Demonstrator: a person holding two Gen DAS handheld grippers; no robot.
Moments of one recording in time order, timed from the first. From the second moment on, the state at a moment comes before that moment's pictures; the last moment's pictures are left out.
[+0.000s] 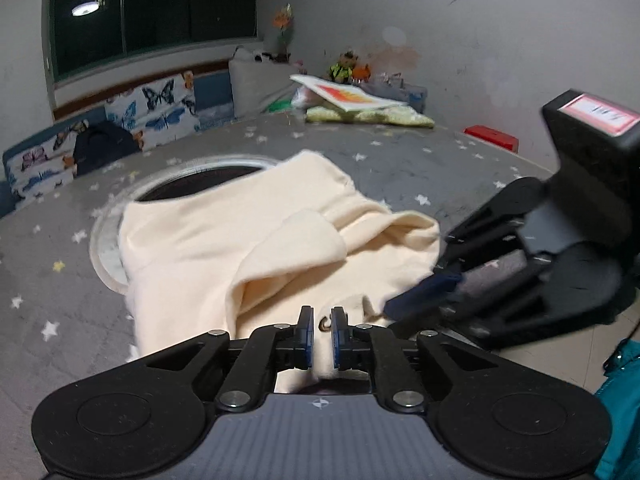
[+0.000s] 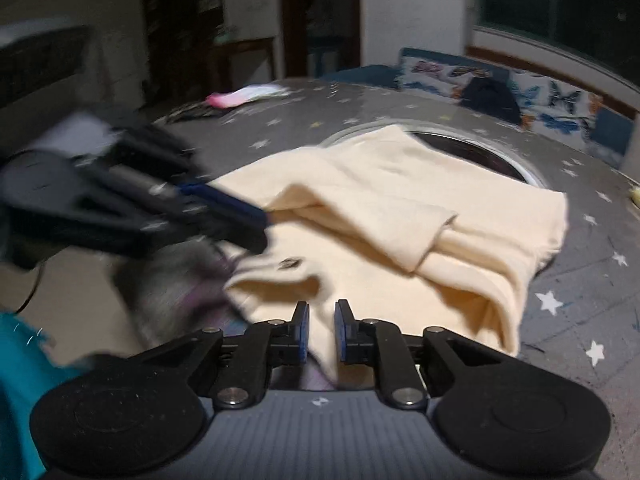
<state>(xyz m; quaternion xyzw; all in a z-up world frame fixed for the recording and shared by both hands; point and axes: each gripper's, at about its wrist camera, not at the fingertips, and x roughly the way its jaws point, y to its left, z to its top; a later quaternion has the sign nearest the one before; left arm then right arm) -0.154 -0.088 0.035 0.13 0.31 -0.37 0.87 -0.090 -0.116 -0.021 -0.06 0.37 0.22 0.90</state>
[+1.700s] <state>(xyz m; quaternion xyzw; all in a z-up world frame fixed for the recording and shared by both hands) -0.115 -0.173 0.006 0.29 0.22 -0.38 0.85 -0.085 -0.171 0.000 -0.01 0.33 0.14 0.93</state>
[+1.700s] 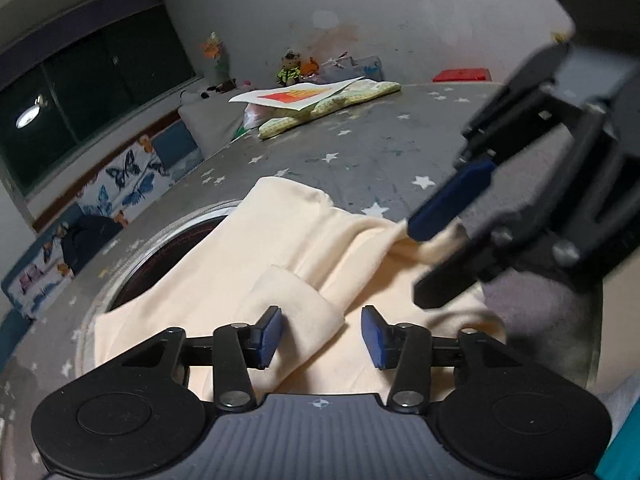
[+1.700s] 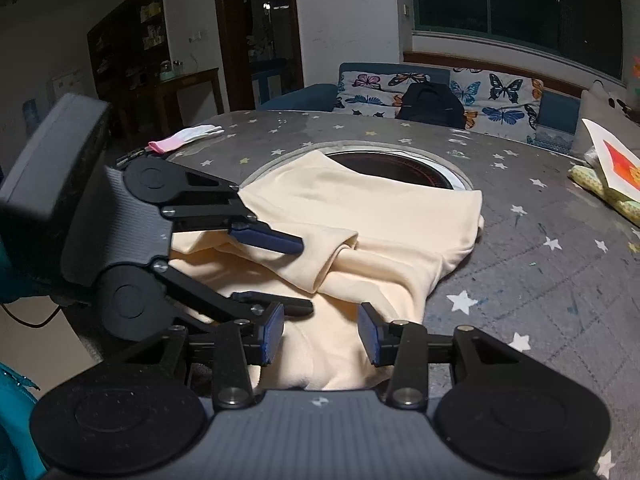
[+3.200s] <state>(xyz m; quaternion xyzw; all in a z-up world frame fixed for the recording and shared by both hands) -0.143 0.106 0.040 -0.06 0.27 0.00 0.96 0.015 -0.030 -0.022 -0.18 0.32 0.25 0.90</state>
